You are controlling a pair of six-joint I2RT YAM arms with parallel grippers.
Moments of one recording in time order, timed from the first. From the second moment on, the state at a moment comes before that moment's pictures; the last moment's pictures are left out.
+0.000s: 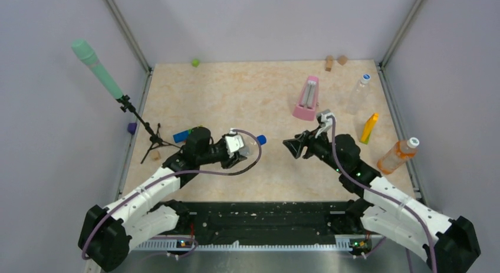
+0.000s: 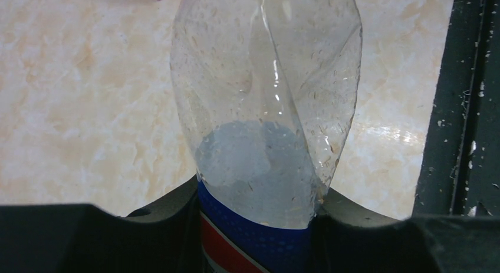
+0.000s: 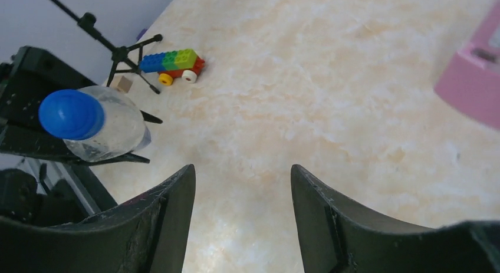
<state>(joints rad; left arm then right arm) -0.57 0.97 0.56 -0.07 0.55 0.43 0.67 0.80 0.45 0.23 -0.10 0.34</state>
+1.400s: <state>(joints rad) -0.77 0.97 0.50 -0.09 0.17 0.71 0.61 0.82 0.68 -0.15 -0.24 0.75</state>
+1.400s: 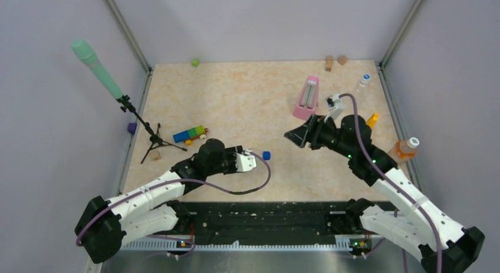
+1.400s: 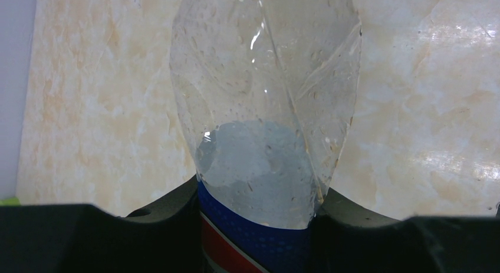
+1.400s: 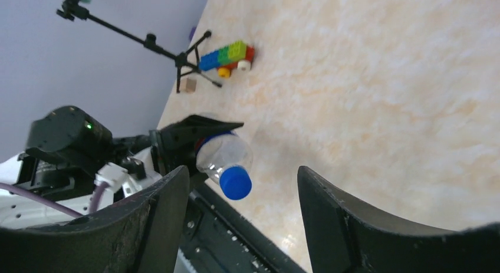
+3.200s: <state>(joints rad) -0.78 1.17 0.55 0.00 0.11 0.83 0.53 1.14 0.37 0.55 -0.59 1.19</state>
